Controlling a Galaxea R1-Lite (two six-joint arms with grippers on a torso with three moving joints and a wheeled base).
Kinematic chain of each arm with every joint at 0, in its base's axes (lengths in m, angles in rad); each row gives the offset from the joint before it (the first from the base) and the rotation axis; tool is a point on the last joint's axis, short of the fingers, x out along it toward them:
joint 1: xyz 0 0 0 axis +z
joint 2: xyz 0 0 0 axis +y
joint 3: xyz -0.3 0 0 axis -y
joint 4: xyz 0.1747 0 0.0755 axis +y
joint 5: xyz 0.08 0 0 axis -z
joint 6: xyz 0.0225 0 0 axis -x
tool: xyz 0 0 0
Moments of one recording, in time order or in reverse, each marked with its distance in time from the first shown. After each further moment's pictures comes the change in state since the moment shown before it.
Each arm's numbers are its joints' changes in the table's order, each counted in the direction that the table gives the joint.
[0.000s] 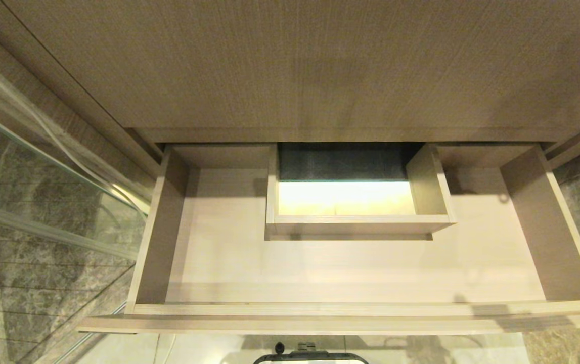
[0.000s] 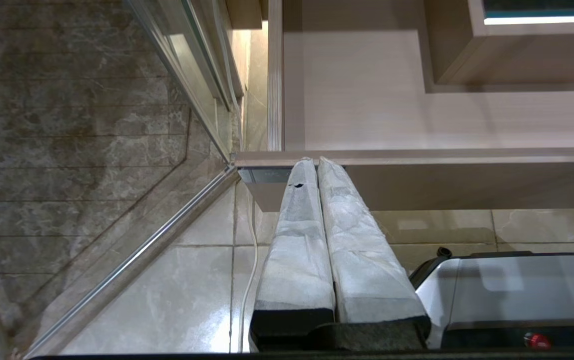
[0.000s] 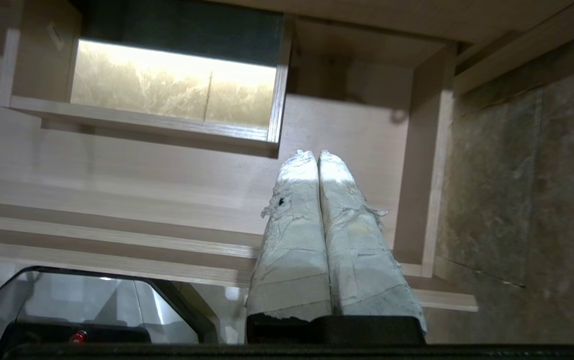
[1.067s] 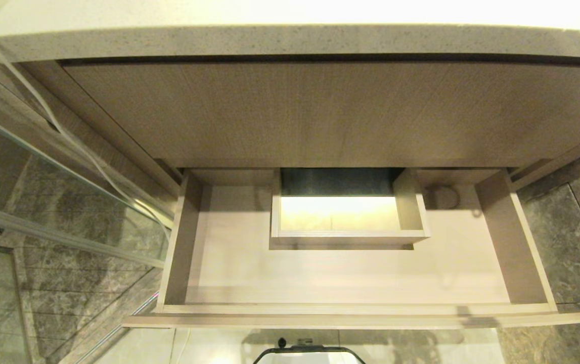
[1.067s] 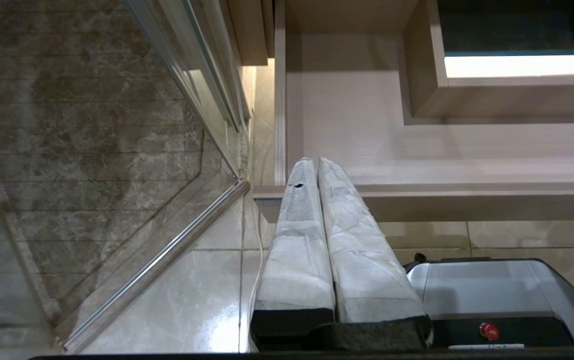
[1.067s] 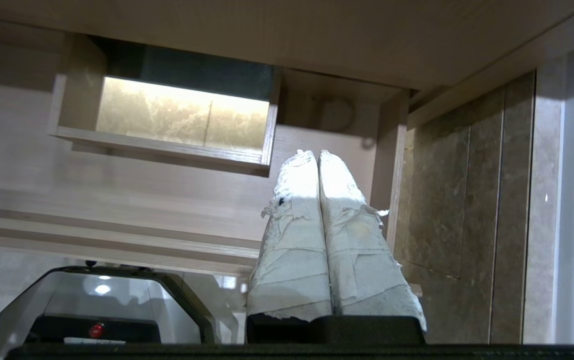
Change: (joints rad) left arm 0.000 0.000 0.000 0.000 -0.001 0.000; right arm 0.004 -0.054 -0.002 -0.006 0.016 0.008
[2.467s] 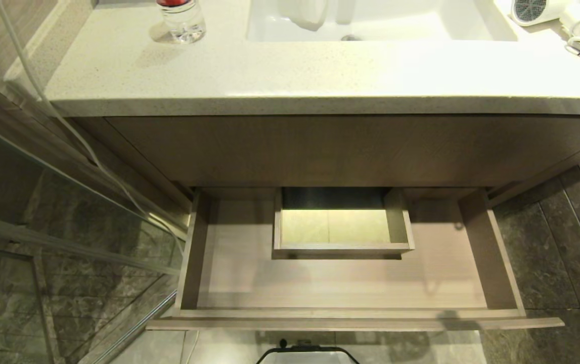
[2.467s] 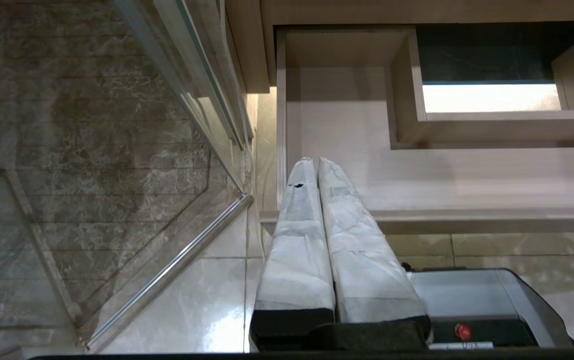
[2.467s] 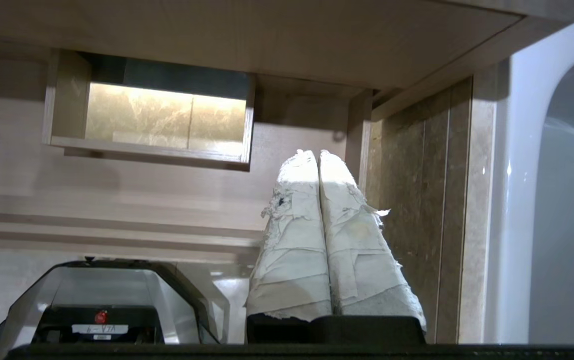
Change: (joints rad) left arm 0.000 0.000 0.000 0.000 0.000 0.000; right arm -0.001 0.051 -0.008 -0.006 0.071 0.006
